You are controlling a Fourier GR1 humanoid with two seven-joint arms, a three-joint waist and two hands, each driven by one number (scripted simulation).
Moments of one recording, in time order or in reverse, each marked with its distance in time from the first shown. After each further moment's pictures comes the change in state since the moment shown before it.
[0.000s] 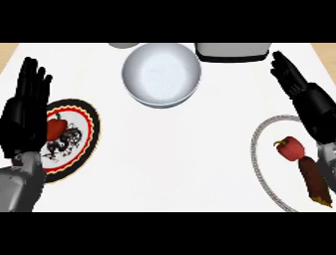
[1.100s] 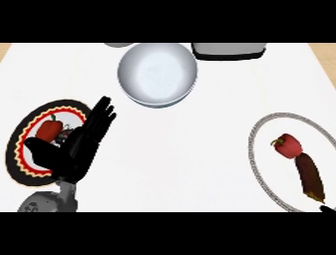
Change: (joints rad) left arm 0.145 -0.076 -0.206 0.033 0.145 -0.315 -0.008; right arm 0.792 -0.172 -0.114 -0.259 0.708 -0.490 0.006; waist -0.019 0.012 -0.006
